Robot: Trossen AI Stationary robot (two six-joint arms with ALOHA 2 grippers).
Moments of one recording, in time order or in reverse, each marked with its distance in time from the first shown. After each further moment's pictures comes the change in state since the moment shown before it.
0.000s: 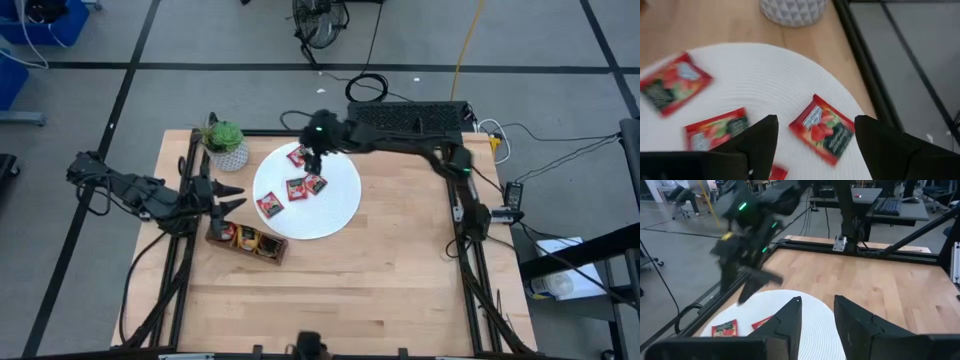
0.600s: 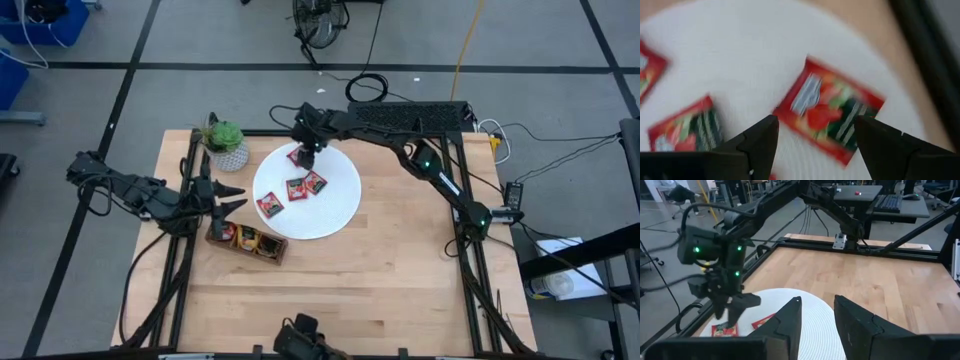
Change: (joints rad) left arm 0.000 0.010 0.000 -0.001 0.002 0.001; right arm -0.078 0.410 0.568 -0.451 -0.130 0.107
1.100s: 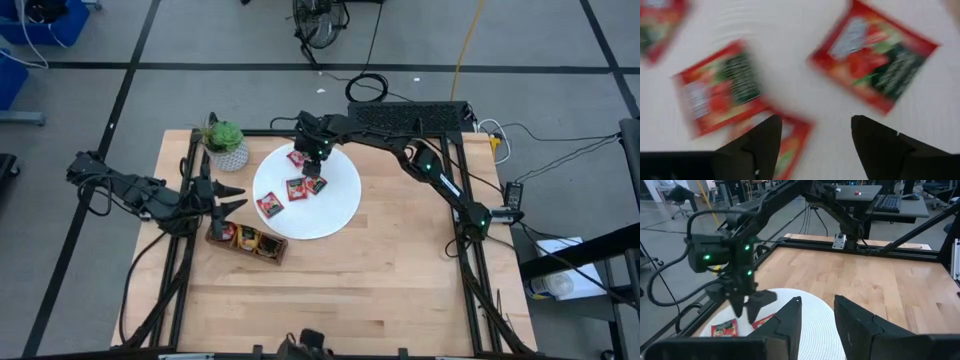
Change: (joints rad) left arm 0.000 0.000 0.000 0.000 0.001 0.000; right arm 0.037 -0.023 -0.012 -0.192 -0.001 -0.016
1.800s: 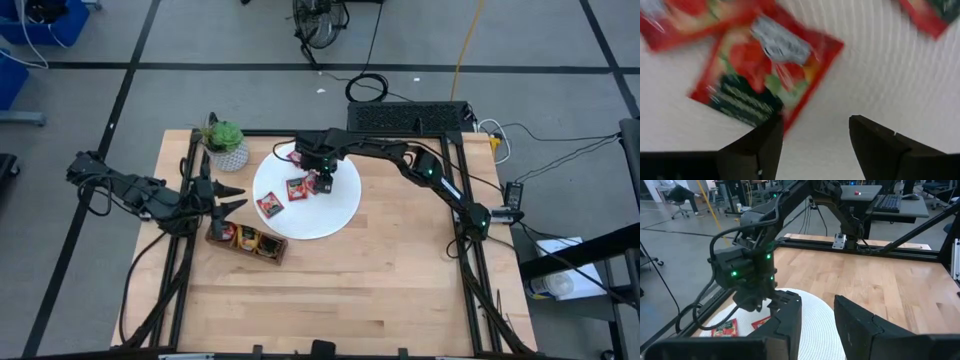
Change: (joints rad) left arm 0.000 0.000 0.000 0.000 0.000 0.000; right arm 0.078 -0.036 -0.113 -0.161 0.248 -0.091
